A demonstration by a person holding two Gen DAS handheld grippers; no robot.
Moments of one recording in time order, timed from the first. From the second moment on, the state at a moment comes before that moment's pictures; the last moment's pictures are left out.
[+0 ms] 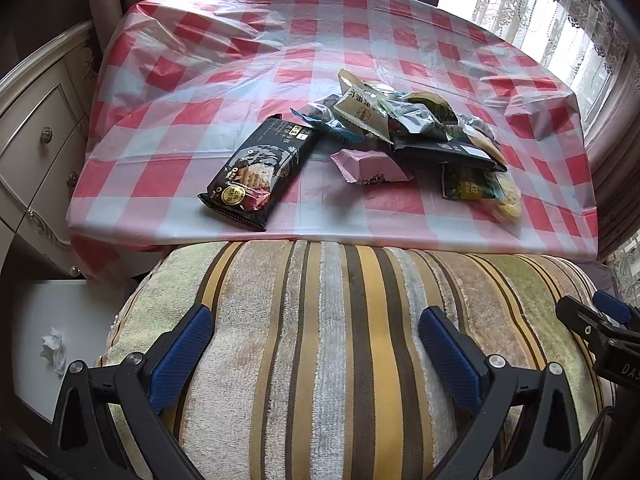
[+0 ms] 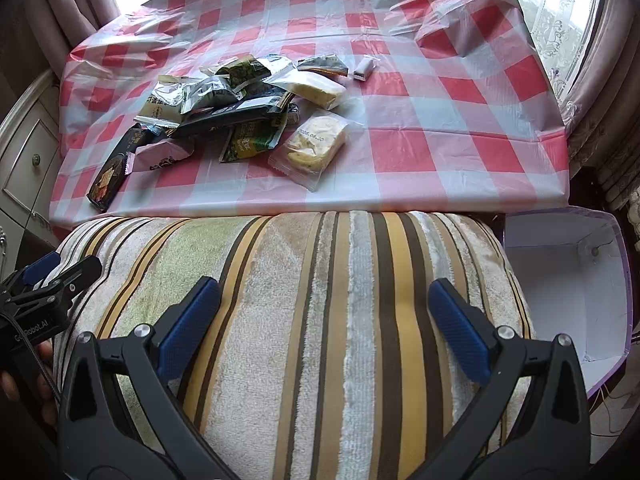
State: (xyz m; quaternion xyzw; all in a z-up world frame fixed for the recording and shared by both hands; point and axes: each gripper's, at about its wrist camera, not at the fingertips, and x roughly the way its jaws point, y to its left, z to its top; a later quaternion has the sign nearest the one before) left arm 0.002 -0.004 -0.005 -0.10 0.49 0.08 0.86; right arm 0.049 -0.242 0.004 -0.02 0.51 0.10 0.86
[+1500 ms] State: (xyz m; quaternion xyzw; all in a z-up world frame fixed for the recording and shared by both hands) left arm 0.003 -0.005 -0.003 -0.10 0.49 0.08 0.86; right arm 0.049 -0.244 0.005 -0.02 0.50 0.10 0.86
